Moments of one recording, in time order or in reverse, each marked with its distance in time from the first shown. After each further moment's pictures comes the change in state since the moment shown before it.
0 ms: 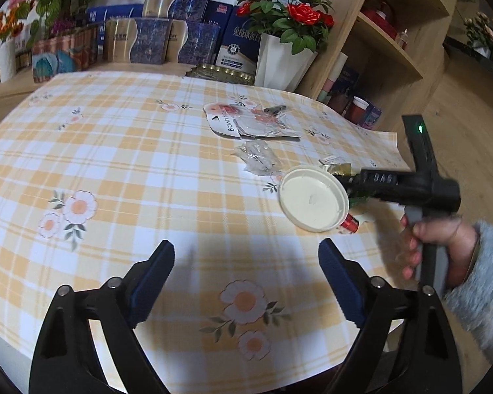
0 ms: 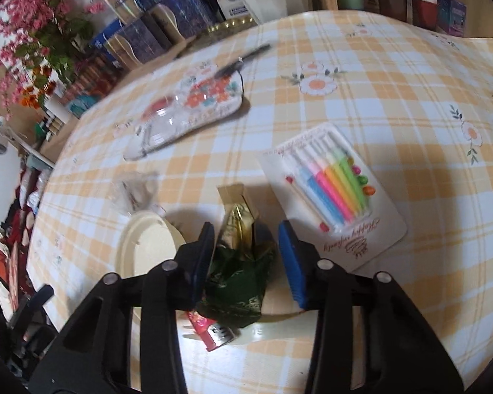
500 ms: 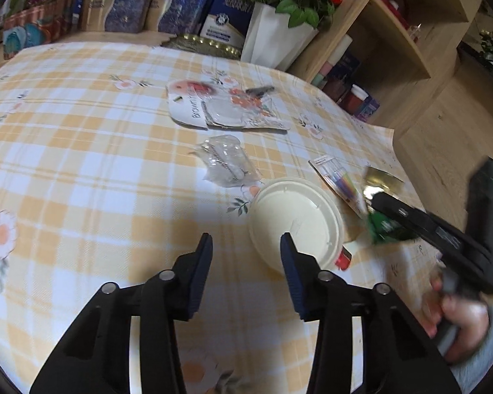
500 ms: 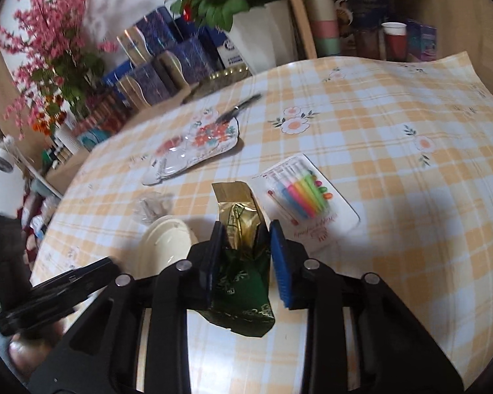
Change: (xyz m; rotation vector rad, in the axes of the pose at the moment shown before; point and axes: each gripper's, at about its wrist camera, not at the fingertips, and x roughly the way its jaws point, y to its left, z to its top) left arm 0.077 -0.020 0.037 -0.062 0.125 -0.085; right arm -0.064 -0.011 -0.032 0.033 -0.214 0.021
